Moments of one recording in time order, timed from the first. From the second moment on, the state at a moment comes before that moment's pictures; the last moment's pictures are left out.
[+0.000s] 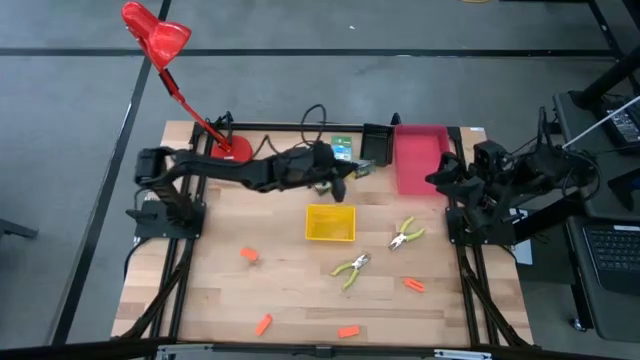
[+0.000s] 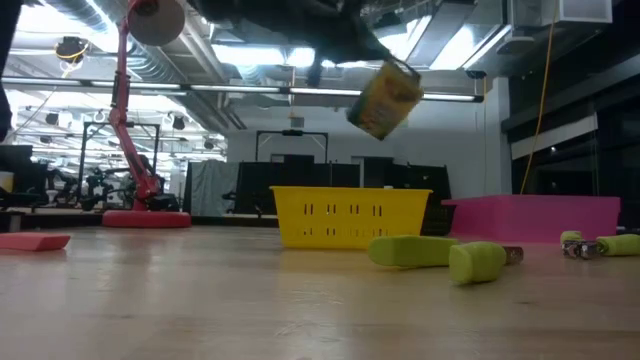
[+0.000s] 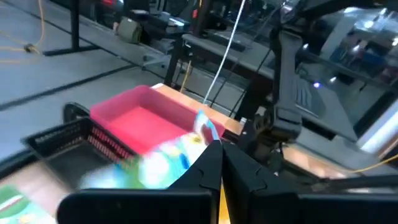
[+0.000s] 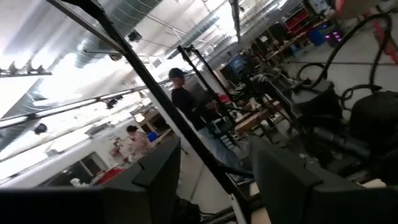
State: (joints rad) left arm 0.12 1.70 1.19 0.36 -0.22 -0.39; right arm 0.42 0.66 0.97 -0.07 0.26 0.61
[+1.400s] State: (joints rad) left arm 0.14 1.87 1.76 -0.06 0.14 -0.30; right arm 0.46 0.60 0.97 -0.62 0.57 0.10
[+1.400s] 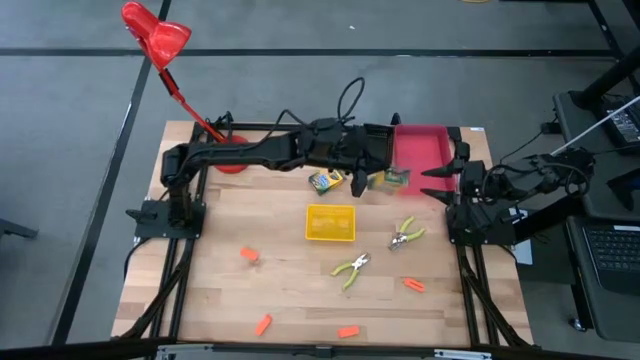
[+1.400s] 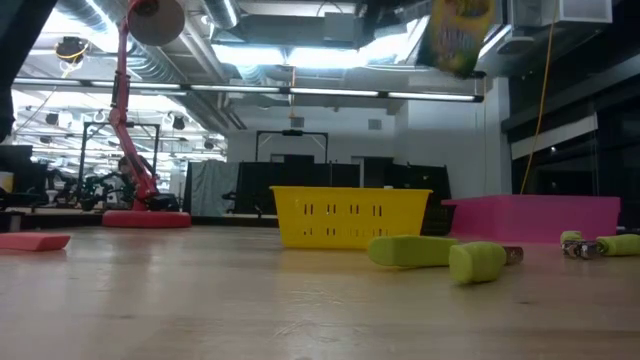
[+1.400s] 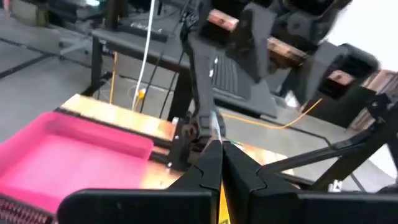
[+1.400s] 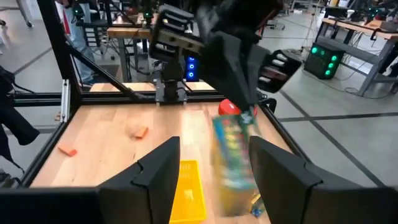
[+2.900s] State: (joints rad) left arm 0.04 1.87 1.76 0.07 0.07 -0.34; right arm 0.46 0.65 0.97 -0.60 0.58 0.09
